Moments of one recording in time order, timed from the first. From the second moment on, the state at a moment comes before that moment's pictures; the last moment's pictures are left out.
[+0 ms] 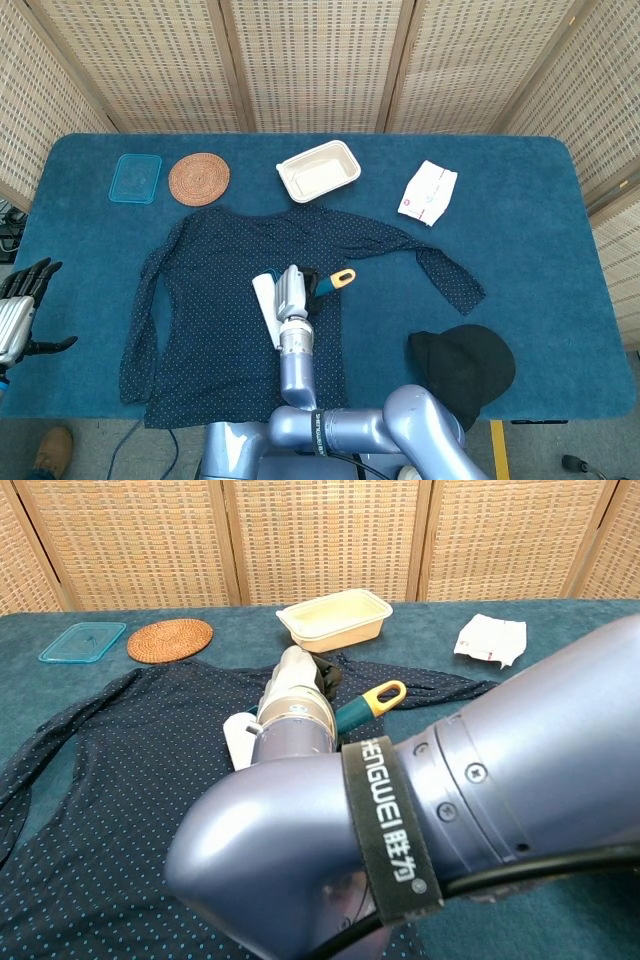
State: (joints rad) left arm -0.21 -0.97 -0.07 -1.77 1.26 1.22 0.01; right arm 1.45 -2.27 0.42 -0.97 -0.20 1.36 -1.95
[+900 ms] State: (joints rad) left arm -0.22 -0.99 -0.06 -1.80 1.26 1.23 0.09; right arm 1.19 -2.02 0.39 -1.09 -0.24 1.37 -1.87
